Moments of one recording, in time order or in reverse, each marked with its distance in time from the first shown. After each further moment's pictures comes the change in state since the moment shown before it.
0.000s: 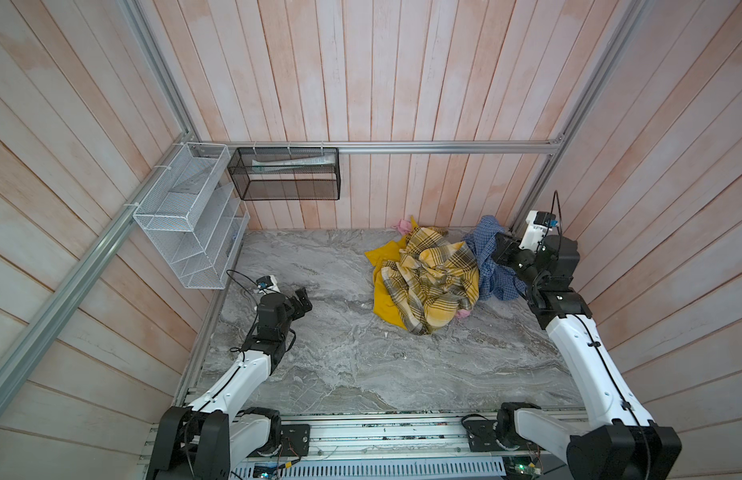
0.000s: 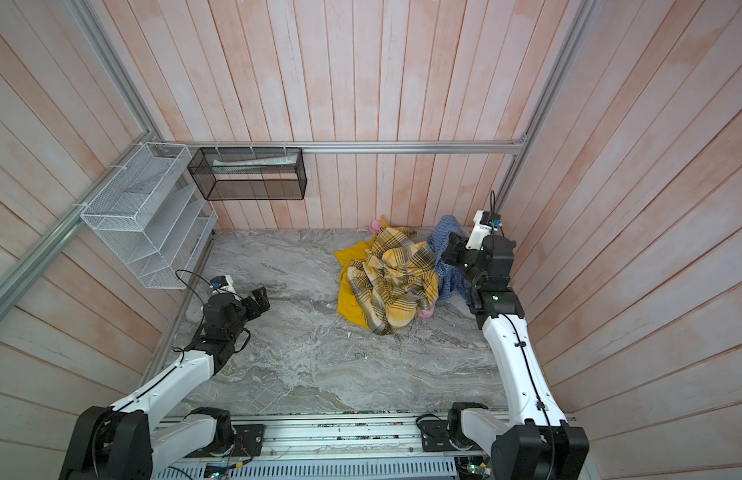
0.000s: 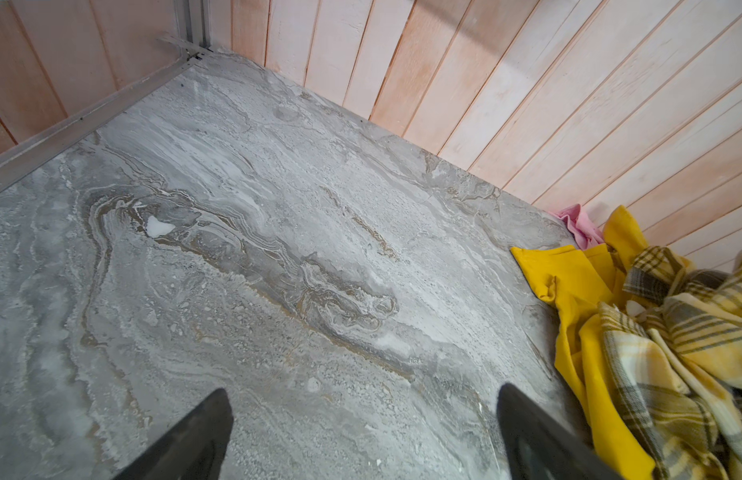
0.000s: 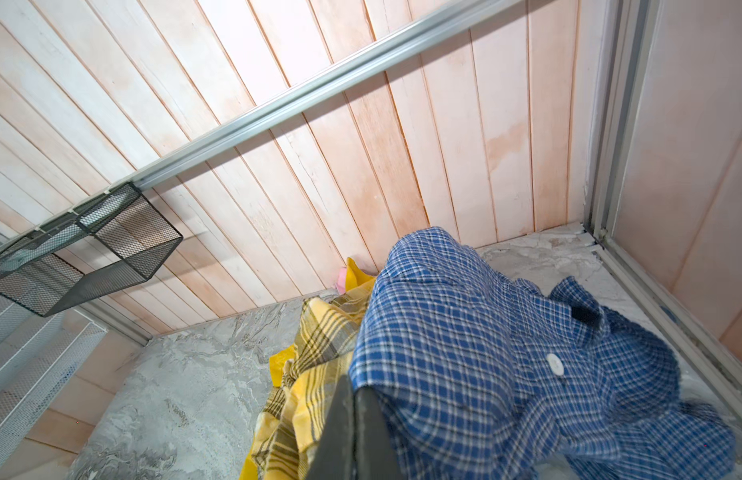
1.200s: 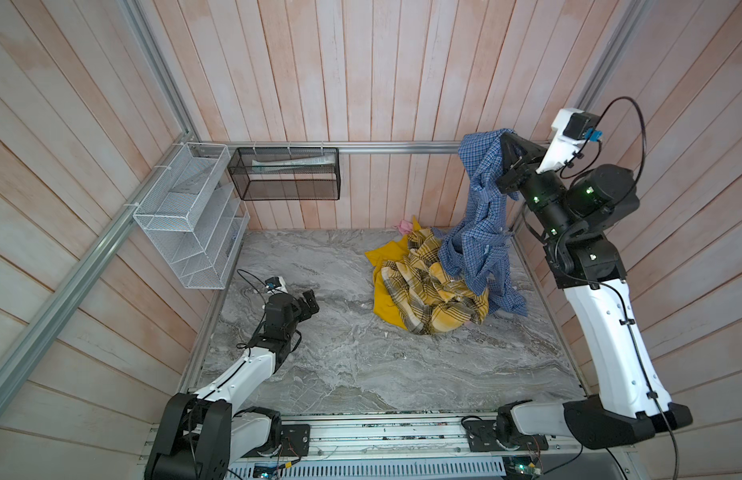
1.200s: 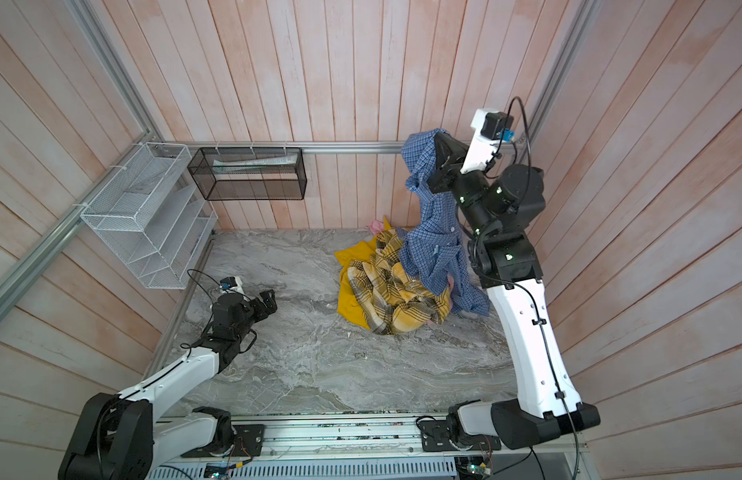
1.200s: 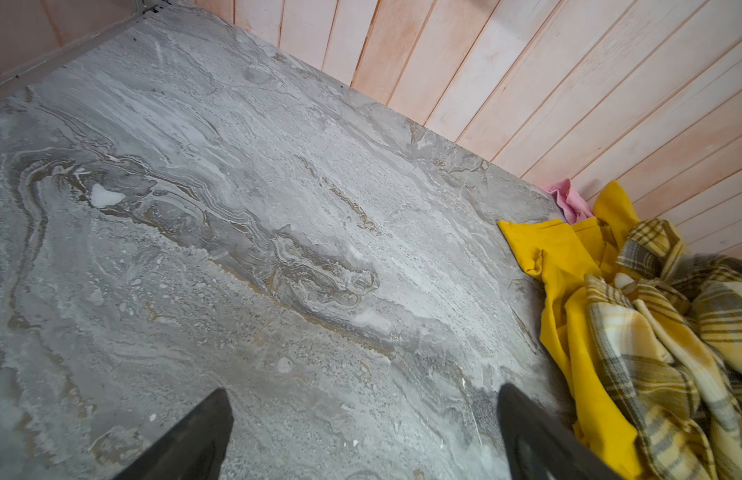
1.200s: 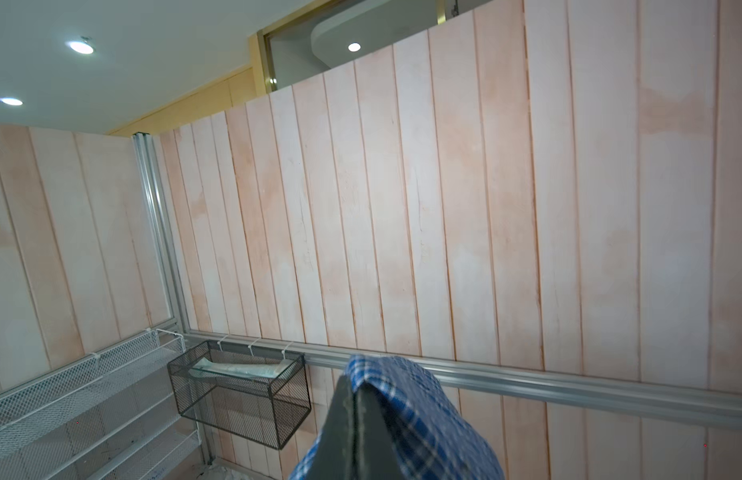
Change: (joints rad) left arm -0.062 0.058 0.004 0.020 0.010 -0.033; right arm 0.289 0.284 0.866 -0.048 0.024 -0.185
